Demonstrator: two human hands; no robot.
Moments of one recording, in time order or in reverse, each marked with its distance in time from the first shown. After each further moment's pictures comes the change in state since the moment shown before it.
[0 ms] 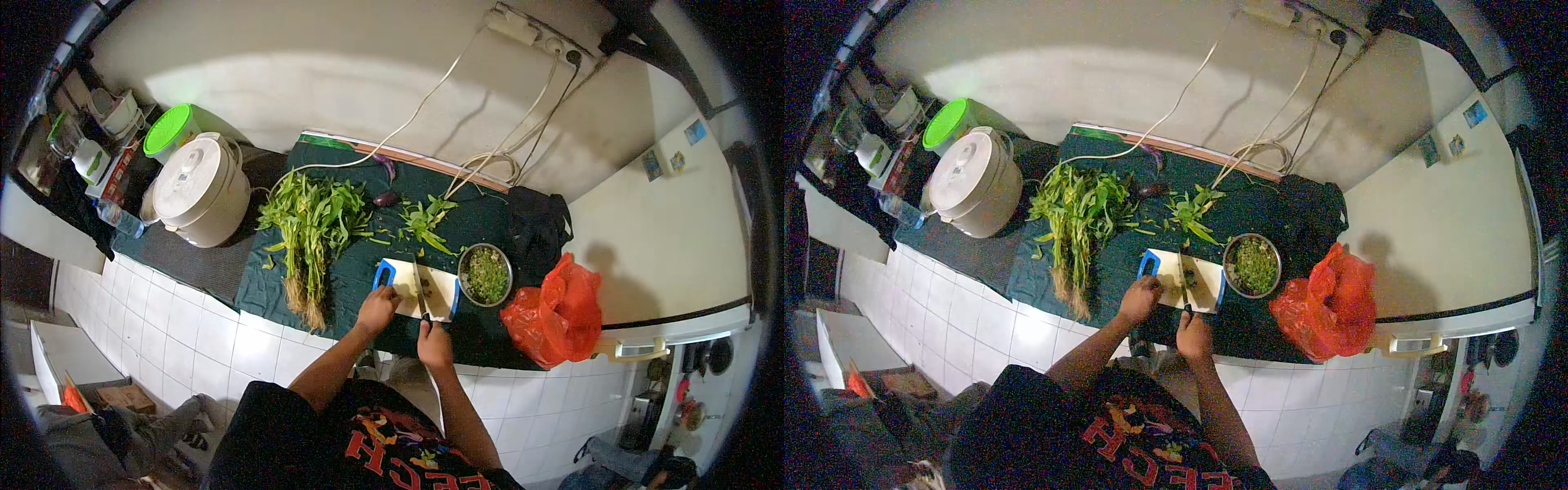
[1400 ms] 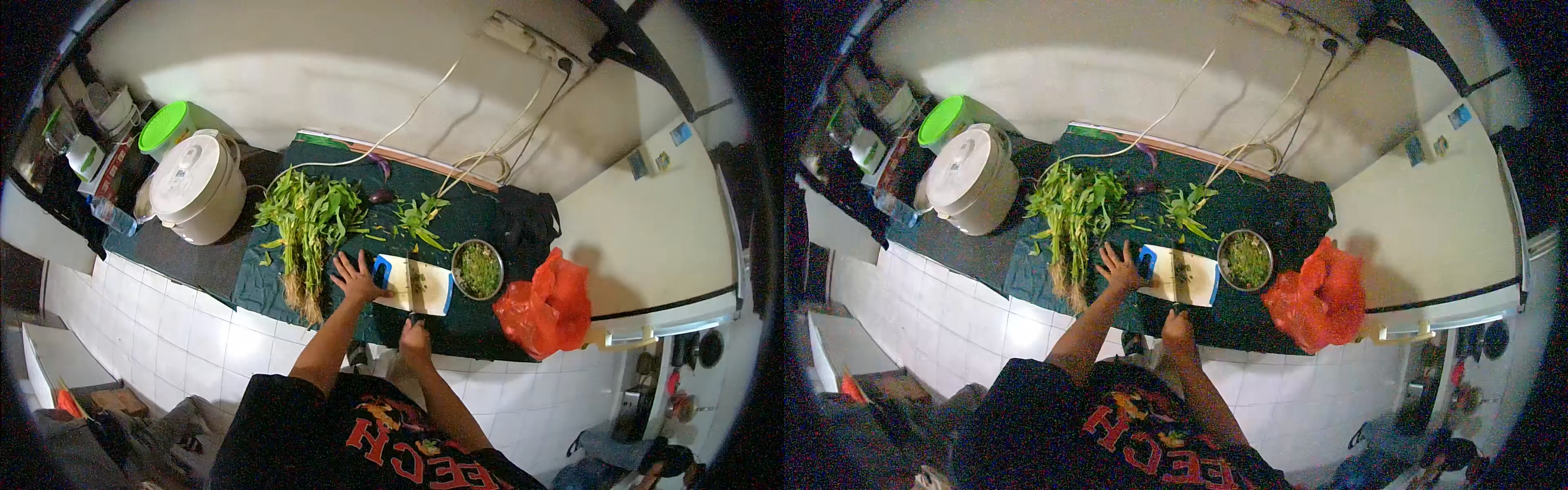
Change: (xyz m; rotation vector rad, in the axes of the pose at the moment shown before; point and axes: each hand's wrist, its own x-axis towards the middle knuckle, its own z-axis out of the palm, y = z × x) left_hand 0.036 -0.023 -0.030 -0.024 -0.343 -0.851; right_hand -0.019 -0.009 0.050 -0.096 0.146 0.015
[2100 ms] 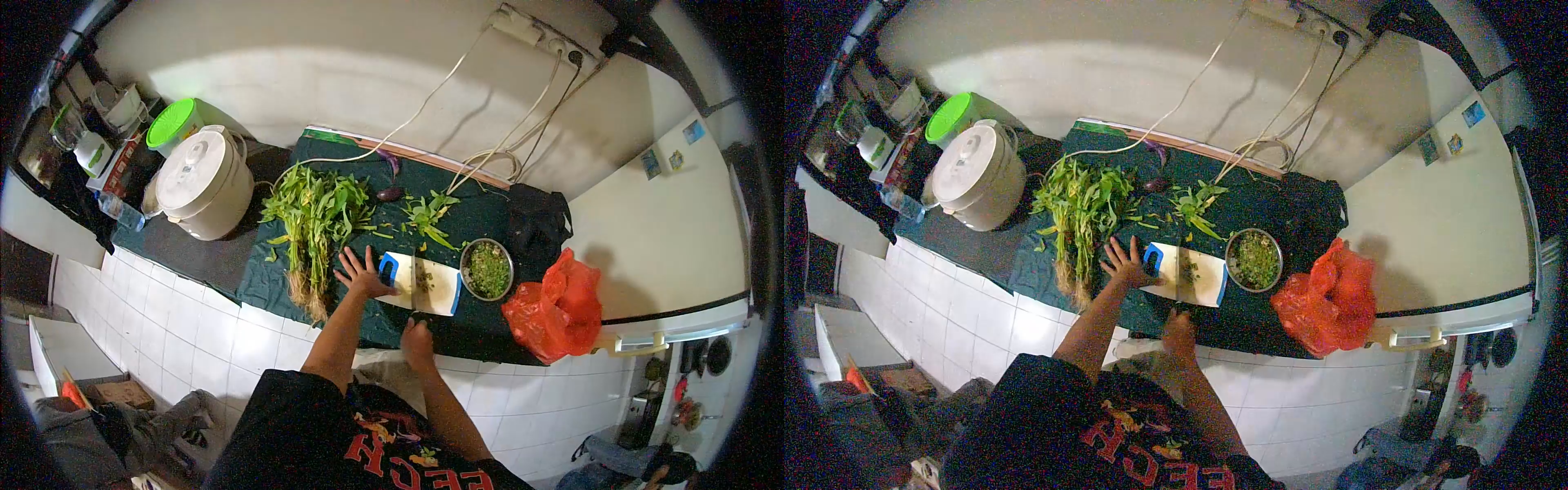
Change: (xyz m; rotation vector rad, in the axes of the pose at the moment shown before) left_hand 0.019 -0.004 0.010 0.081 -0.055 -0.004; right_hand 0.009 -0.007 -0.008 0.112 -0.181 0.005
